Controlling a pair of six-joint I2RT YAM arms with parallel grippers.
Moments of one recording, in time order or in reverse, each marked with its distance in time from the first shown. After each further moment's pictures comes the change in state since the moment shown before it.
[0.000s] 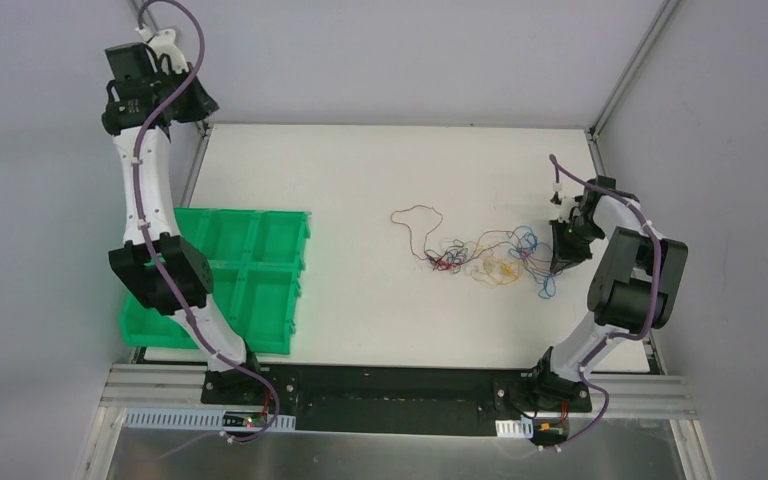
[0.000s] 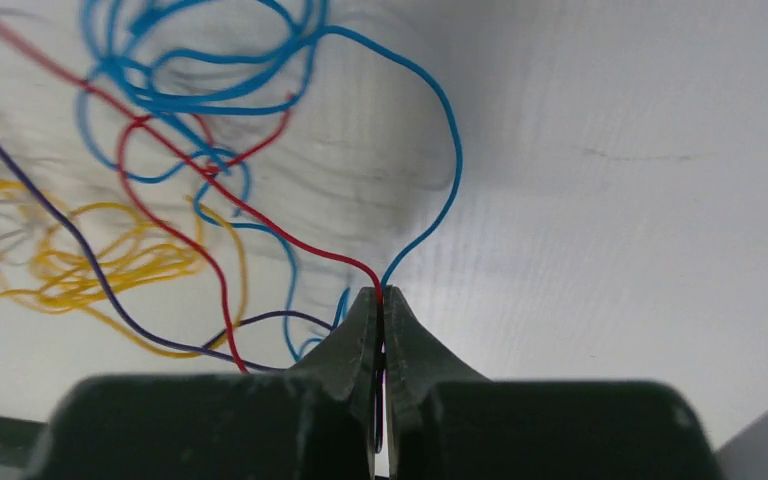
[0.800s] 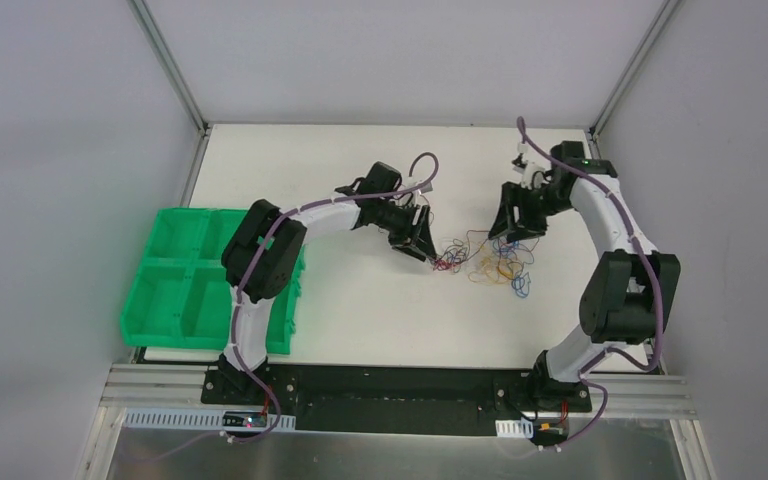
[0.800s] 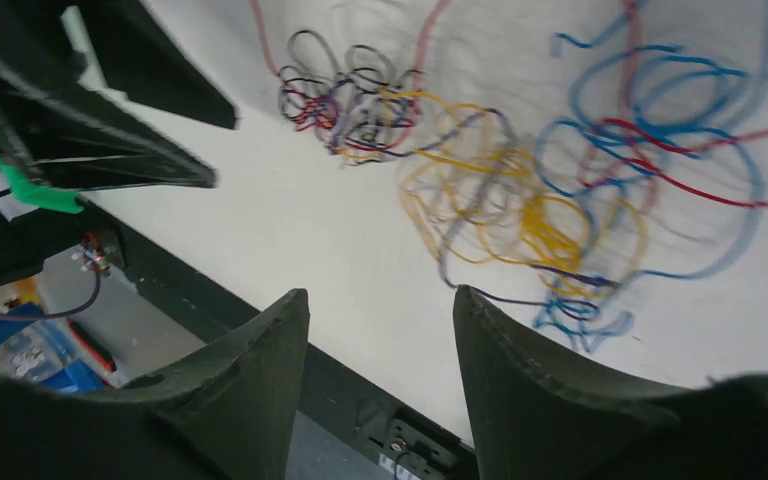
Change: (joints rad) left arm -0.912 0.219 -0.657 0.461 0.468 -0.438; right arm 0.208 -0.101 0.241 -0.254 -0.425 0.196
